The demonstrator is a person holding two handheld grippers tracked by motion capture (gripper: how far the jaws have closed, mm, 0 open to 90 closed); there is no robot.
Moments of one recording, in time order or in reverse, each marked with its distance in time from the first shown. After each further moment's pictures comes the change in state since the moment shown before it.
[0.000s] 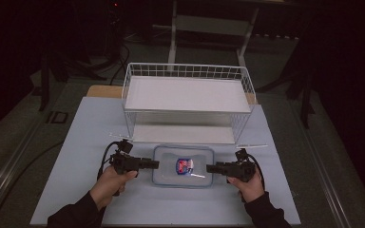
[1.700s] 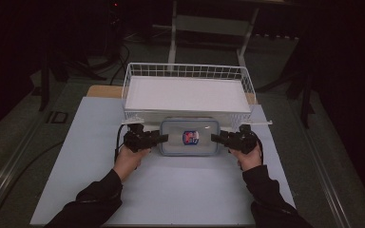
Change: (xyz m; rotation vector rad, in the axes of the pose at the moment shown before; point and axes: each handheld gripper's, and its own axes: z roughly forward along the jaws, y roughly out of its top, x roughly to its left) left arm 0.021 0.053 0.036 -0.261 0.131 0.237; right arm -0.038 0.069 0.000 -0.194 -0.097 -0.225
